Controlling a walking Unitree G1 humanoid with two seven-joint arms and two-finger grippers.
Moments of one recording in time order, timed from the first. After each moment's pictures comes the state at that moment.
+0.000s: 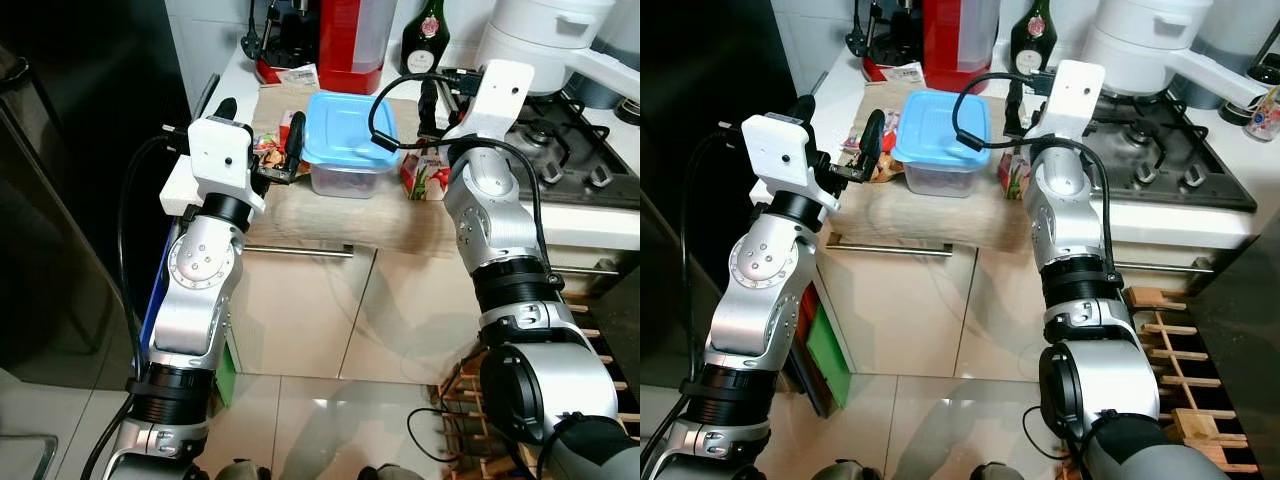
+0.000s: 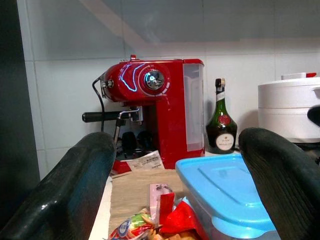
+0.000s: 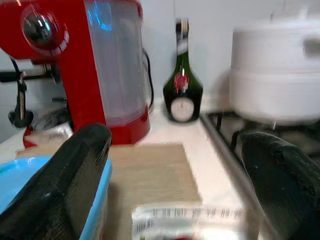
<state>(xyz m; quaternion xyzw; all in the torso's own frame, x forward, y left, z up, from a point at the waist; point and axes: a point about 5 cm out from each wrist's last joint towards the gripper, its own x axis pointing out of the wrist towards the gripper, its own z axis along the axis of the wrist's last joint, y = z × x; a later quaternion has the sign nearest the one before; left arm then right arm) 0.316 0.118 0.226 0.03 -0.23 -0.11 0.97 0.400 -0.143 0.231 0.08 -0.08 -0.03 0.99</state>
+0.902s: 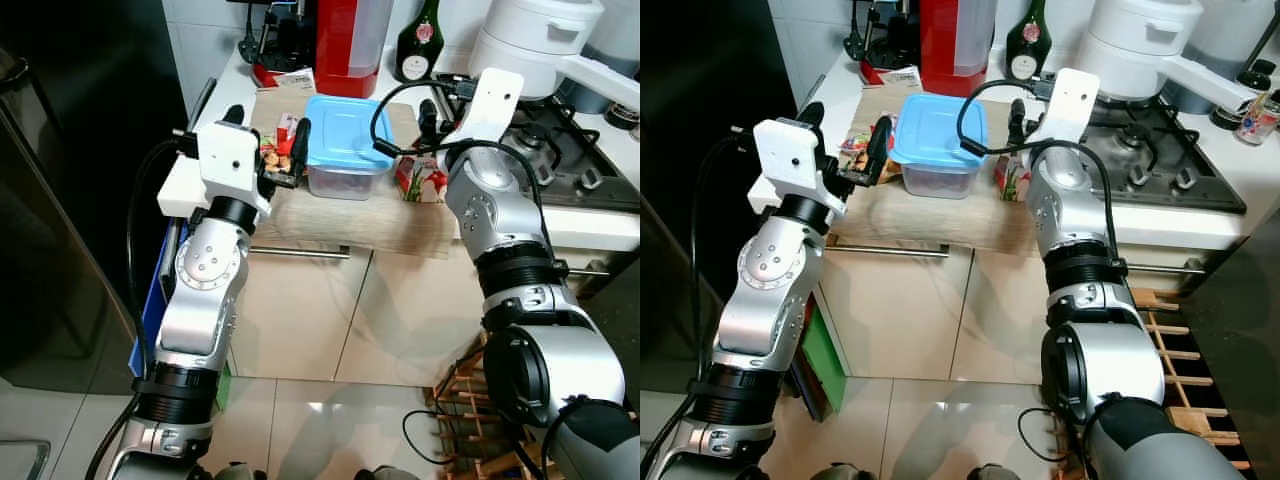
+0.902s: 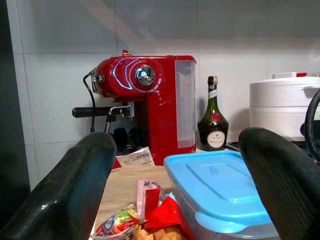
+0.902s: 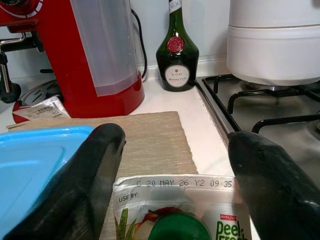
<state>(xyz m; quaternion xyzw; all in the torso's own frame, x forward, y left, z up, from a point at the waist) 0.318 0.113 0.219 0.03 -0.21 -0.12 0.97 0.408 -0.144 0.225 0.10 0.00 -0.03 0.99</state>
